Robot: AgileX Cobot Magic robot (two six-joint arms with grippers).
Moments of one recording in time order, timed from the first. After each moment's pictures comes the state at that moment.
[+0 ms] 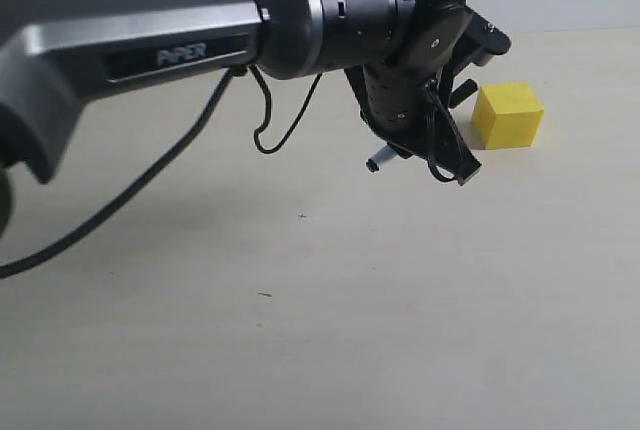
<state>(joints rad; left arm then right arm) -0.95 2.27 -1.94 0.29 0.92 -0.13 -0.08 0.01 0.00 -0.08 0.12 0.08</state>
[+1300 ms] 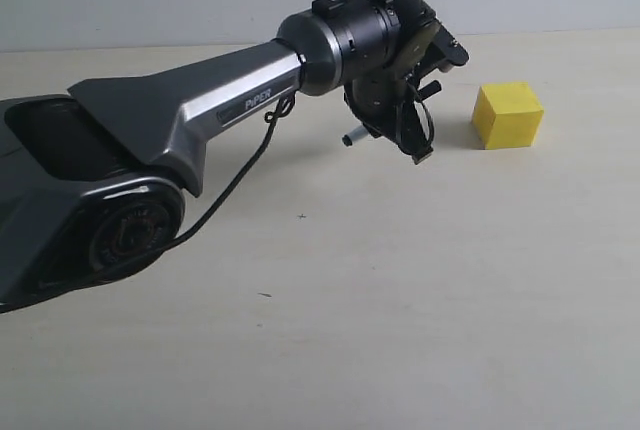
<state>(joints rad) -0.83 2.64 -2.45 0.32 1.08 0.10 -0.08 0.01 0.00 -0.08 0.12 0.08</state>
